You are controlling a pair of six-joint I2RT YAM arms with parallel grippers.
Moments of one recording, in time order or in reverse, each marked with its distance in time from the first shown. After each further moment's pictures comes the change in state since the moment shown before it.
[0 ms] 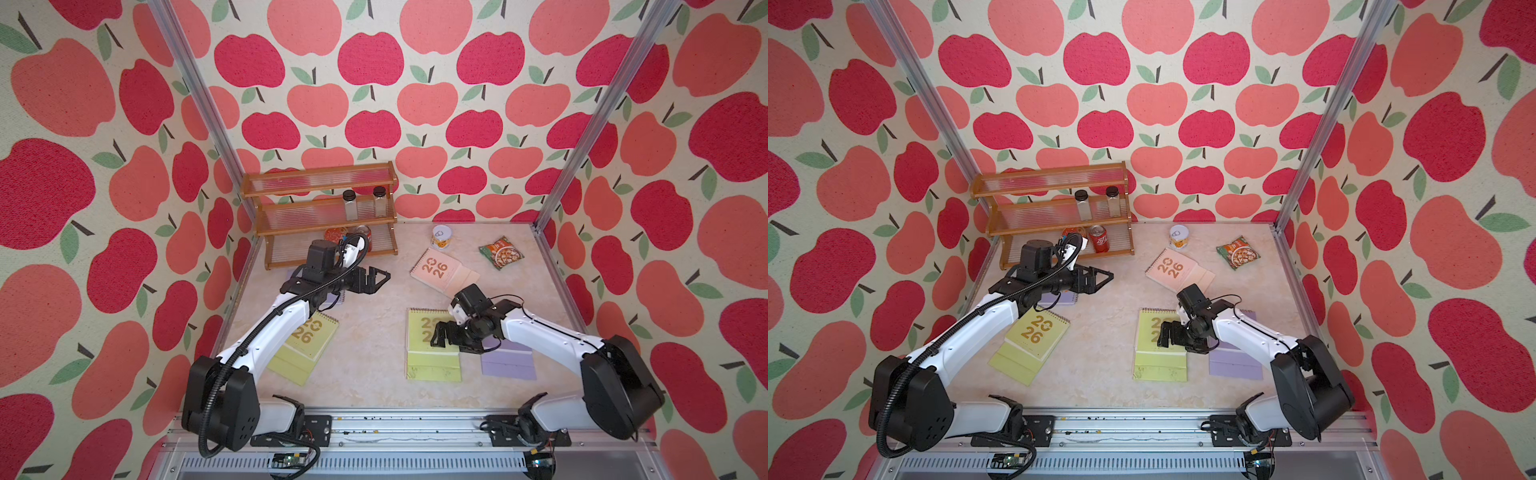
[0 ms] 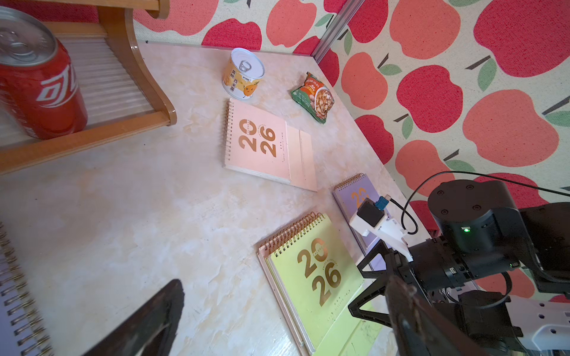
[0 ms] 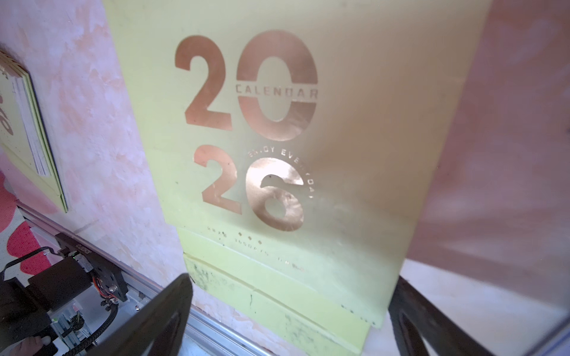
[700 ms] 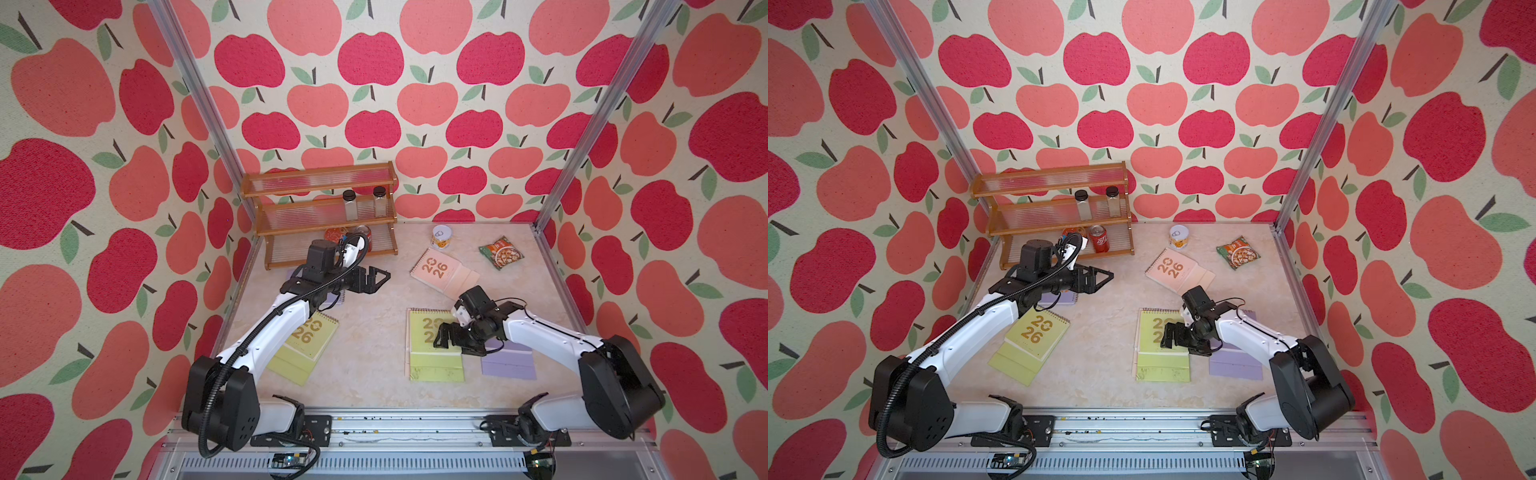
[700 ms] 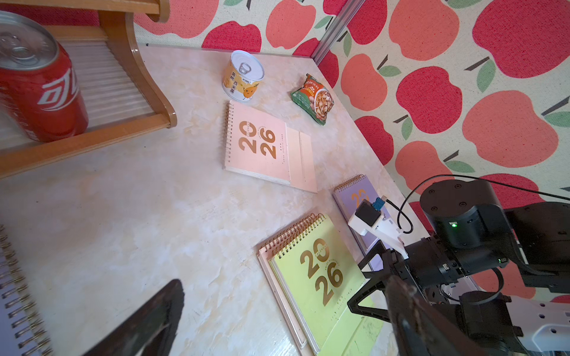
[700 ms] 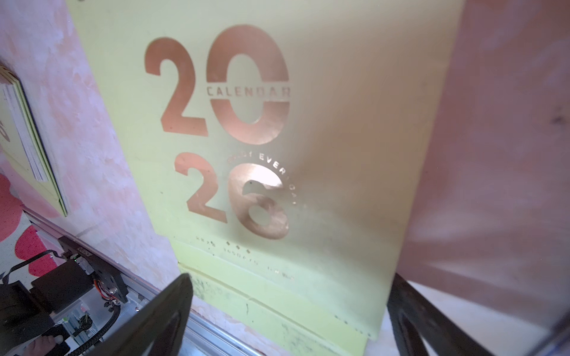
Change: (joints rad) left arm 0.001 0.000 0.000 0.003 -0.003 0.000; right arm -0.046 0.000 -0.044 0.024 -0.026 -0.015
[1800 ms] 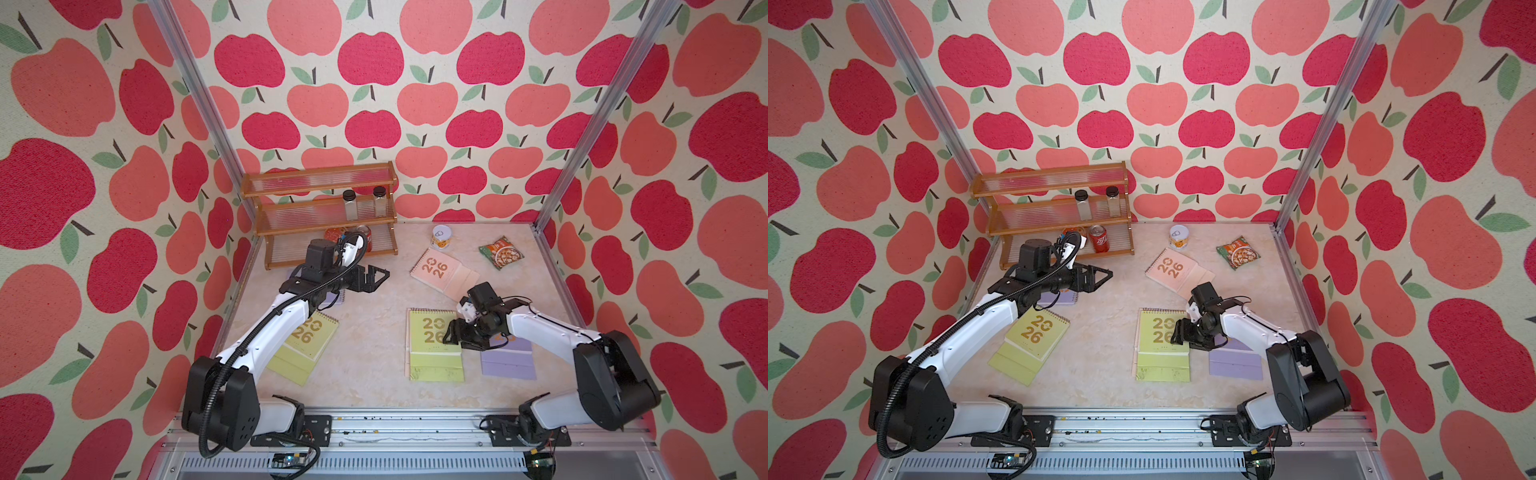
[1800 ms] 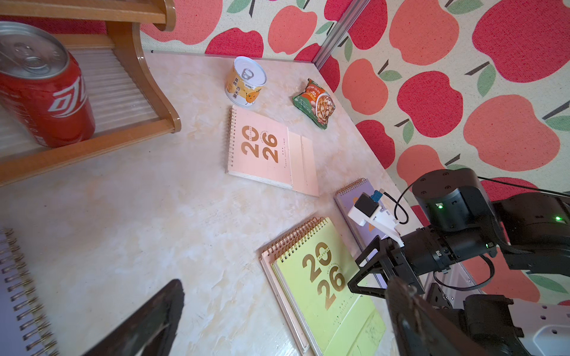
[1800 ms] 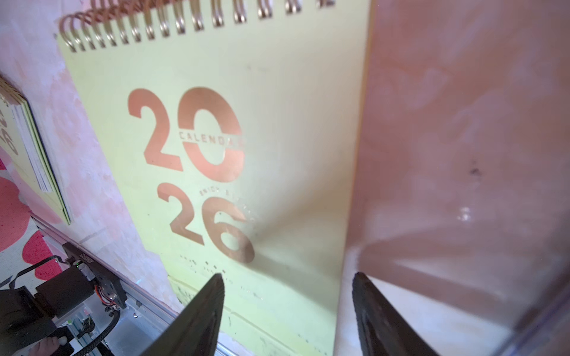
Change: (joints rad) left arm 0.008 -0.001 0.000 0.014 -0.003 0.000; right arm -0.093 0.024 -0.006 0.012 -0.033 -0.089
